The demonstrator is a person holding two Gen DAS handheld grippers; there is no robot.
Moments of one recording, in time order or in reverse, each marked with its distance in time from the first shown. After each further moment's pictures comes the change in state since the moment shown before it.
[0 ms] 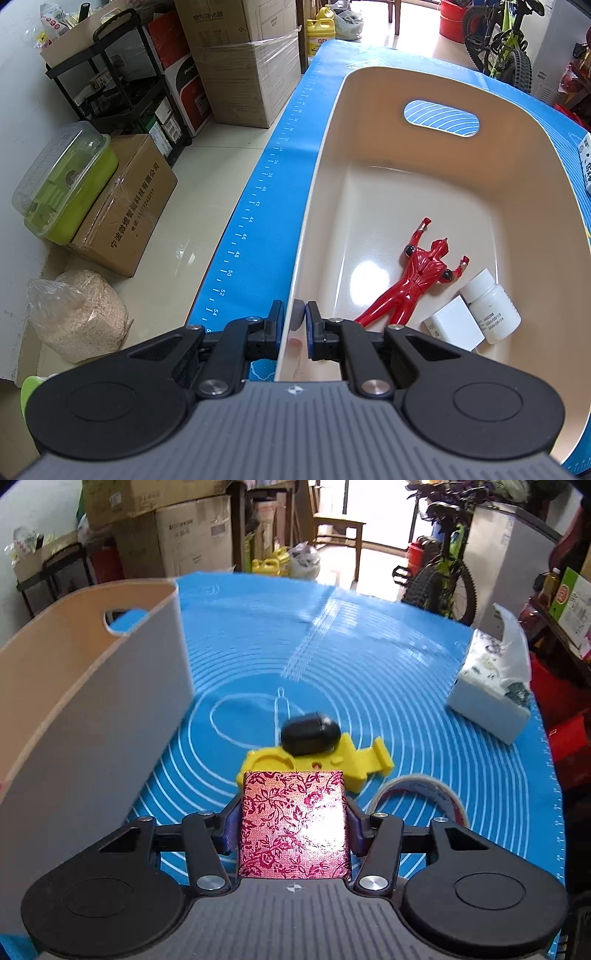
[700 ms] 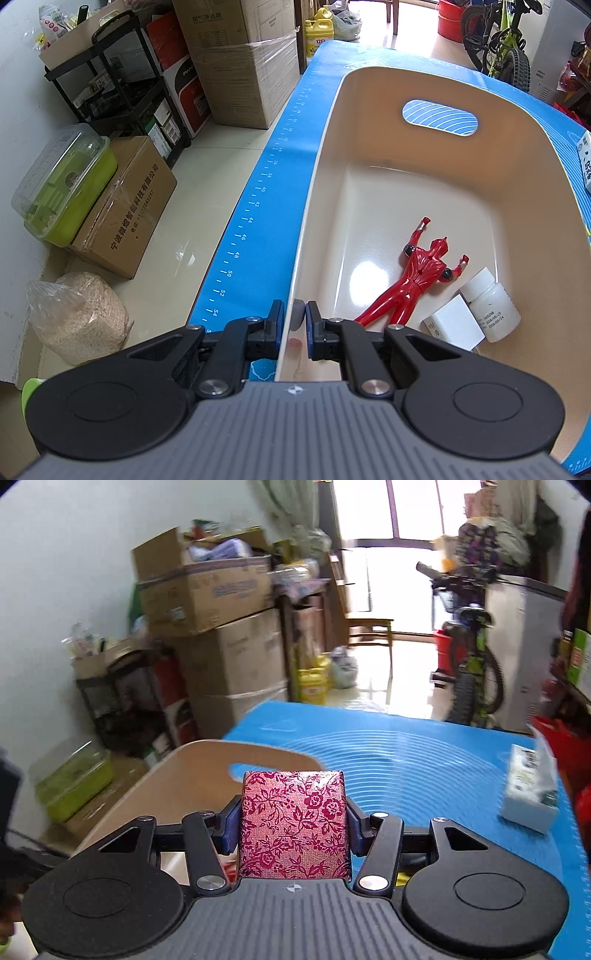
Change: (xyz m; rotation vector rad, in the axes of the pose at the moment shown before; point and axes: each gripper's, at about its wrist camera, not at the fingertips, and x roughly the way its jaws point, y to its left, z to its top) left arm 0.000 -0.002 0.000 0.007 -0.003 0.003; right arm -0.096 0.084 0.047 0.022 -0.322 0.163
